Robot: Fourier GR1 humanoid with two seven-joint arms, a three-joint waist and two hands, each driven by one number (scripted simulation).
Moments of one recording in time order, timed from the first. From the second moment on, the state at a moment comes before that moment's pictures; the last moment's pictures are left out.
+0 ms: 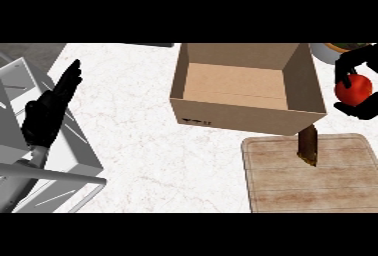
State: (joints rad) left arm -0.35 0.66 -0.35 -1.48 0.26 0.34 0.13; right arm -0.70 -0.78 0.17 -0.94 0.44 0.28 -0.65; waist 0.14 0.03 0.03
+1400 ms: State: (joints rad) left arm -0.28 0.69 -0.34 -1.50 0.25 0.39 0.11; right arm -1.20 -0.43 0.26 -0.59 0.32 0.45 -0.62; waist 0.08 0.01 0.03
